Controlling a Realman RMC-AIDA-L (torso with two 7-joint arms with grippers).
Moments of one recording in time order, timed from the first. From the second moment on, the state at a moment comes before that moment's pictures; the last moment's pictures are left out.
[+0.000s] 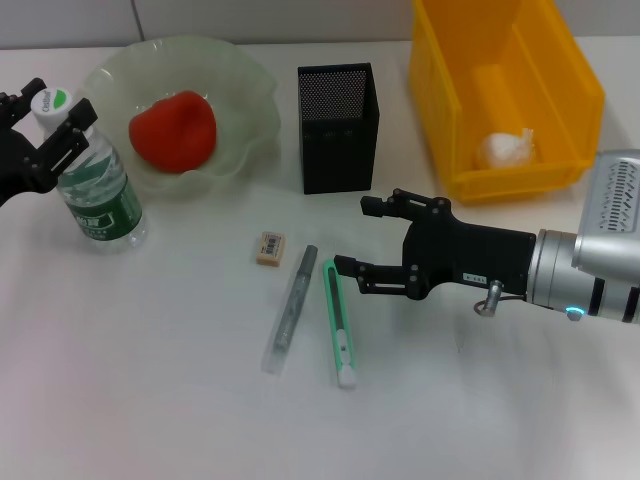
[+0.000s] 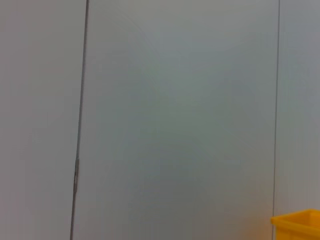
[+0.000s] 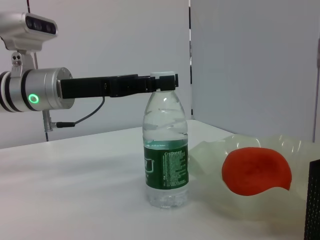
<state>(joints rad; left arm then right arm) -0.35 -2.06 0.54 0.40 1.46 1.42 -0.83 0.63 2.08 -0.98 -0.15 -1.56 -1.29 0.76</state>
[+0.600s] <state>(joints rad) -0.35 -2.04 0.45 0.44 1.40 1.73 -1.02 0.63 2.09 -0.97 -0.16 -1.56 -1.29 0.78</state>
